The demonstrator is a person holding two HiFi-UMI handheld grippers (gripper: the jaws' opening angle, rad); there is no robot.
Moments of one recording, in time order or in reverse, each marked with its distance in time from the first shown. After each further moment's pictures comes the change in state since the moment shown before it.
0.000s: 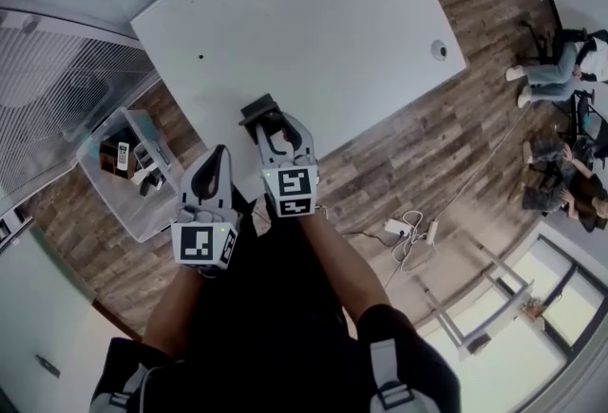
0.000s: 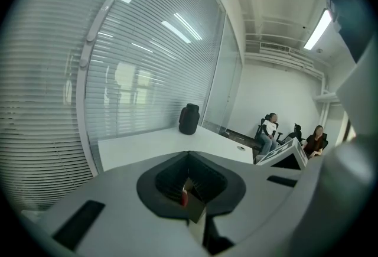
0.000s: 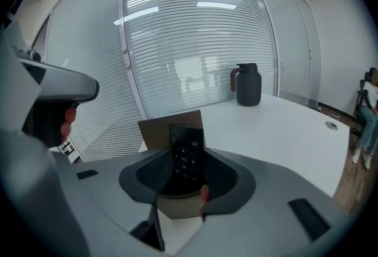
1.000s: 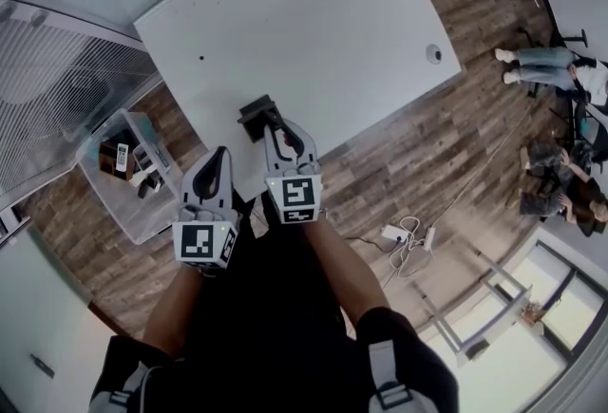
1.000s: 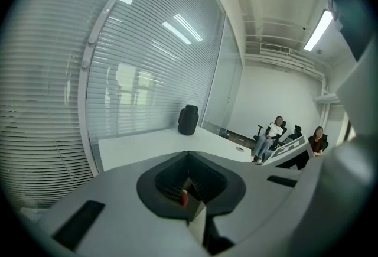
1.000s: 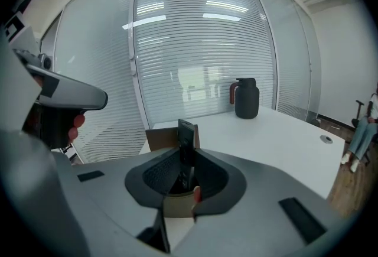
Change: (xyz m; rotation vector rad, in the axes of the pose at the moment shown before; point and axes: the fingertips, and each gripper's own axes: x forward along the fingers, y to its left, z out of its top) left arm -0.008 -0.009 -0.002 -0.007 -0.011 0.006; right arm -0.026 -0.004 0.015 -0.061 -0.087 -0.009
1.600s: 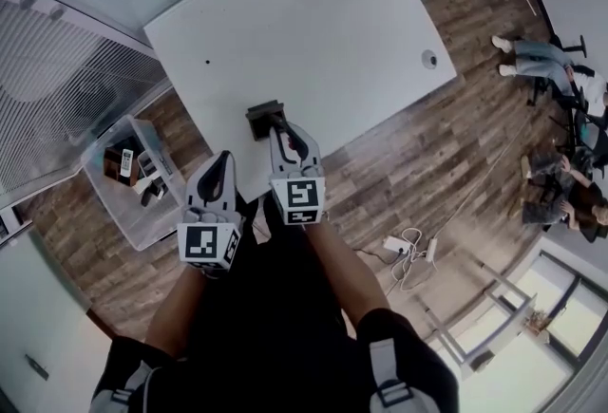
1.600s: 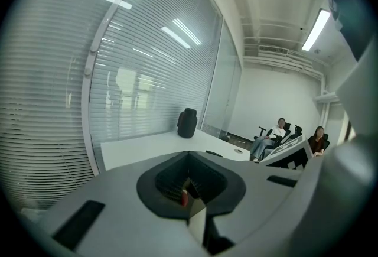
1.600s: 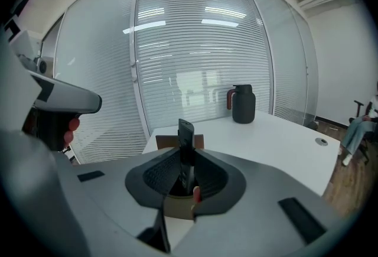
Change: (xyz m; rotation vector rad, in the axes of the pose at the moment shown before) left arm -0.021 -0.014 0.001 0.014 -0.036 0.009; right arm -0.020 -0.002 0.007 0.001 -0.049 -0.015
